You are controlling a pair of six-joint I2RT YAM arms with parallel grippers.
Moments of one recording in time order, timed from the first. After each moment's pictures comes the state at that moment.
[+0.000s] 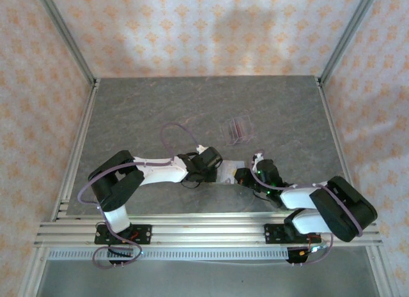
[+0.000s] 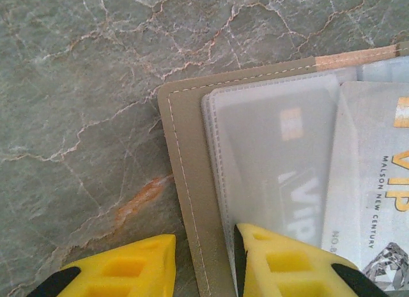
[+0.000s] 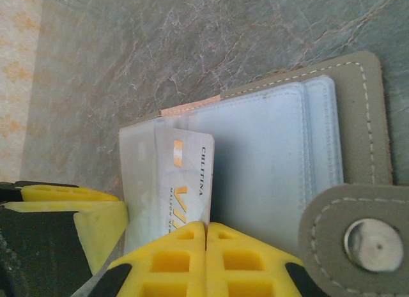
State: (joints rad) left arm -0.90 1.77 0.96 -0.30 -0.11 -0.80; right arm 0.56 1.31 0.15 0.56 -0.24 0.88
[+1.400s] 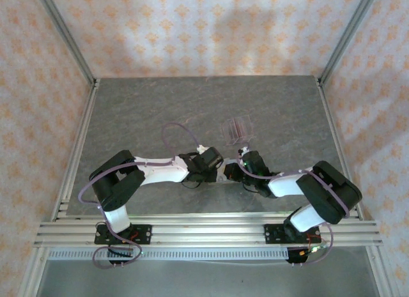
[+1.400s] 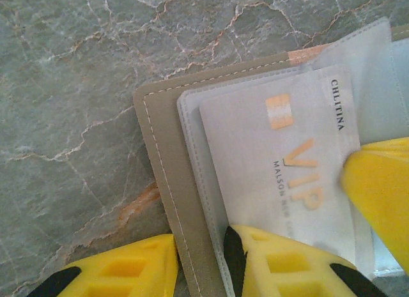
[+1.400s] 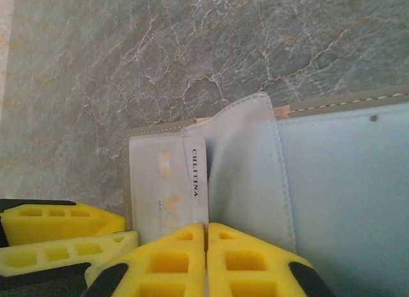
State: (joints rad) left arm -0.90 1.77 0.97 -0.32 -0.13 -0.80; right arm 0.64 1.49 0.33 0.49 -0.23 0.85
